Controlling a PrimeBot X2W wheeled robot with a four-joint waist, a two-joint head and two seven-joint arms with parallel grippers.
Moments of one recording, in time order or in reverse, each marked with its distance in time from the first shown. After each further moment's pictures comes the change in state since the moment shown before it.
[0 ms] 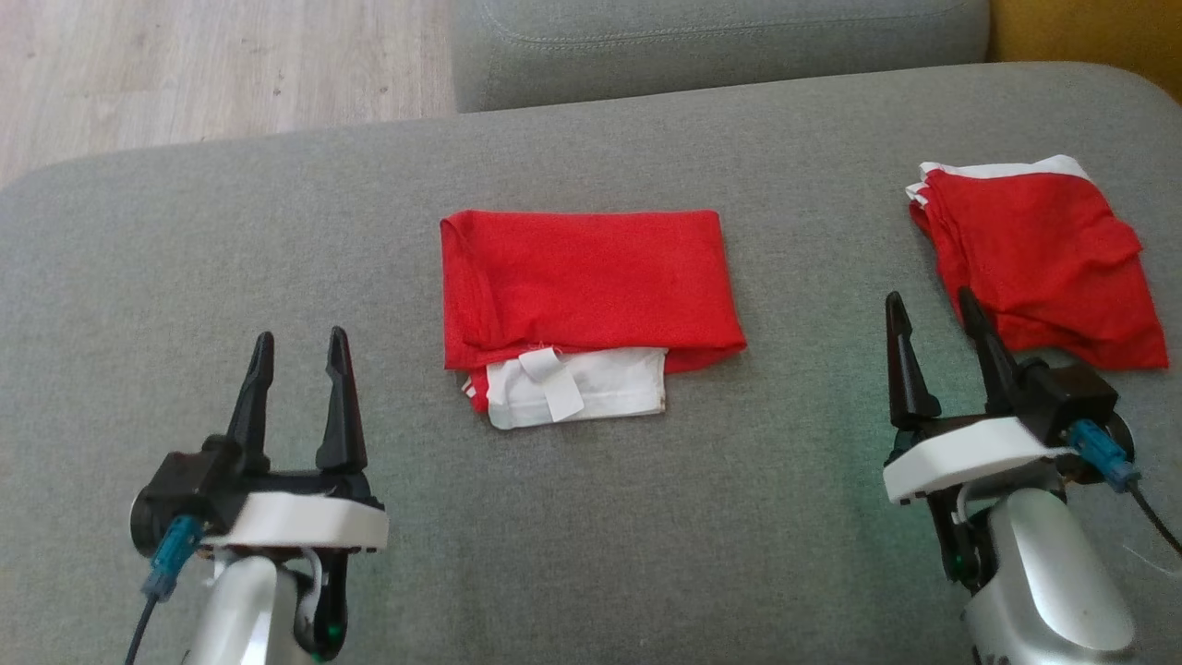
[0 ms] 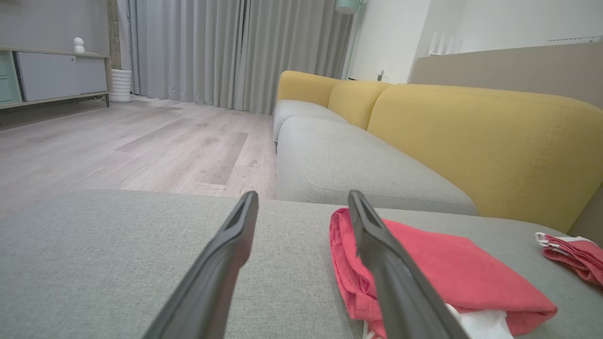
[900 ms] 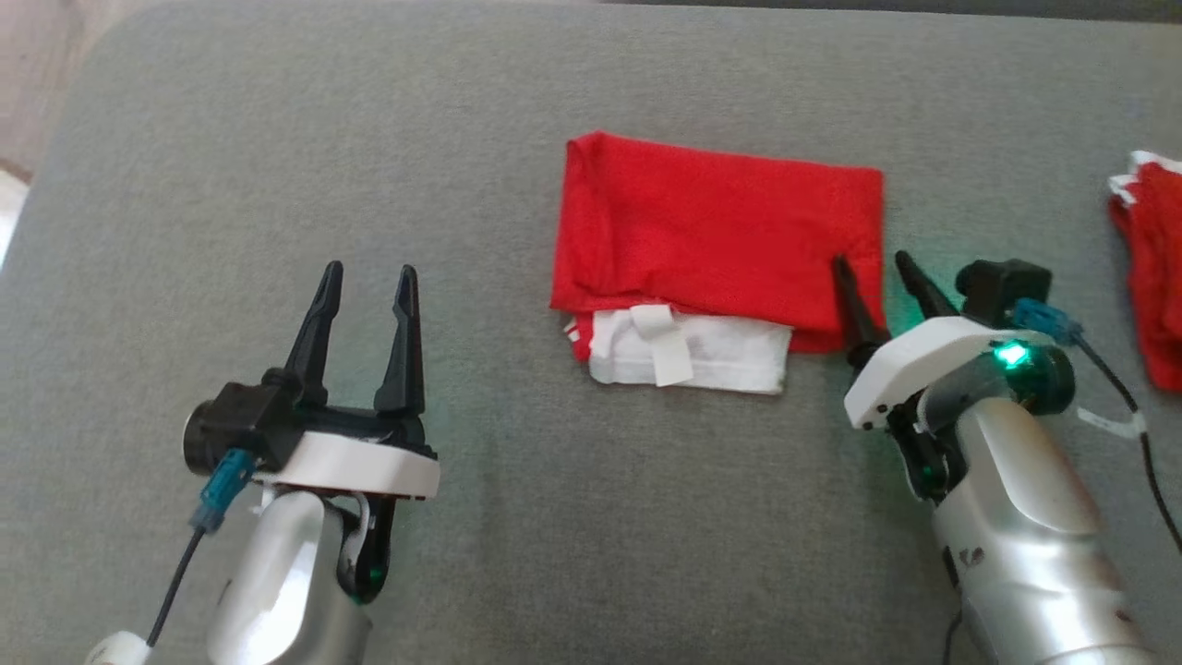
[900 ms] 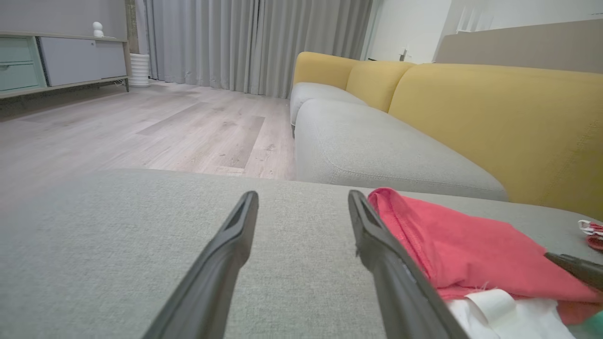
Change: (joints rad) left arm -0.119 -0.010 -0.111 0.025 0.001 -0.018 0.000; right arm -0.253 0.000 0.069 0.276 0.119 0.000 0.201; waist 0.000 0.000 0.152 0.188
